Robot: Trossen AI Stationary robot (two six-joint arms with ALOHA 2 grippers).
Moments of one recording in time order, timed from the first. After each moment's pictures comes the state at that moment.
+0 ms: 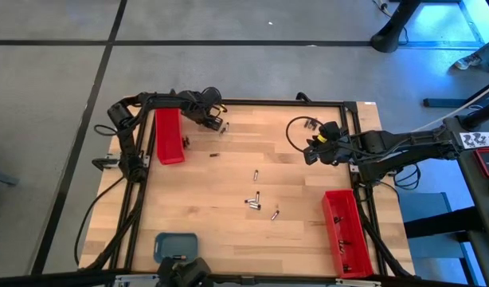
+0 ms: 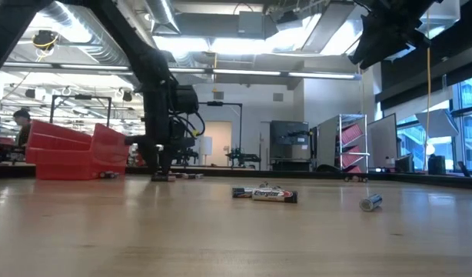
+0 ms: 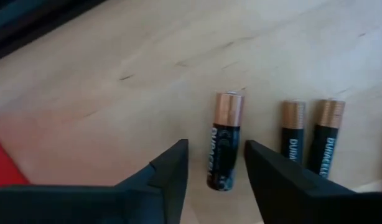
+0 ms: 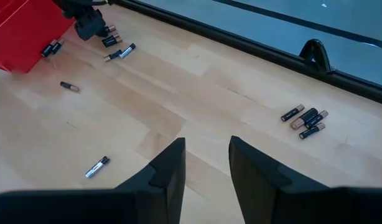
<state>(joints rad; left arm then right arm) 0.73 1.87 1.12 -0.59 -0.19 -0.38 0.14 1.04 1.03 -1.00 0.66 0.98</state>
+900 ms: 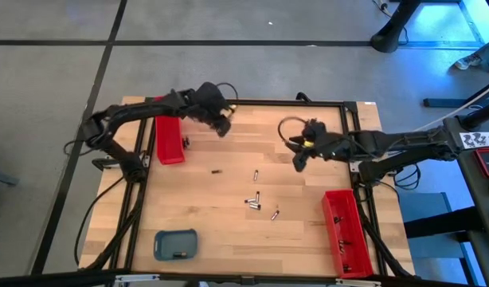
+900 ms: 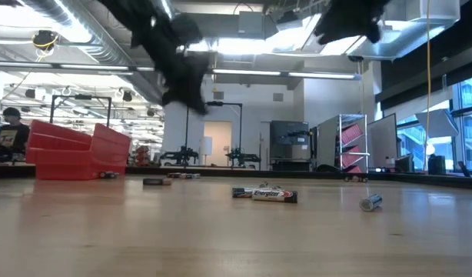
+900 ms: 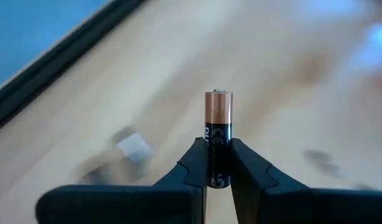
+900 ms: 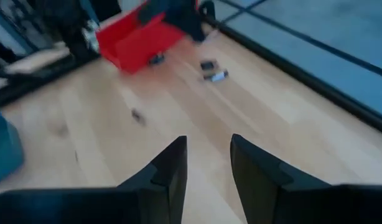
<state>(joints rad) 0.53 1.53 1.15 -0.49 0.13 -0.17 0.09 1.09 1.03 -0.55 0.46 0.54</state>
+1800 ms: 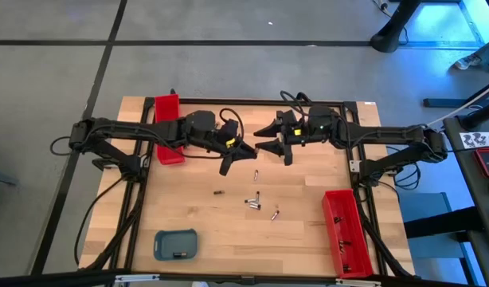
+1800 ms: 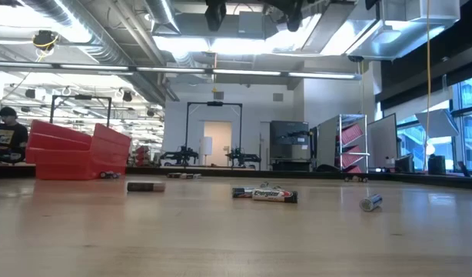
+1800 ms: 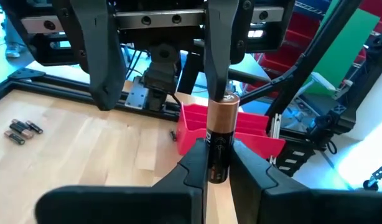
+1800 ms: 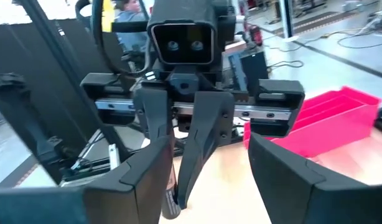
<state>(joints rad) 0.12 1.41 1.15 0.05 0.21 -0.25 -0.11 1.30 1.03 0.21 -0.29 0.31</state>
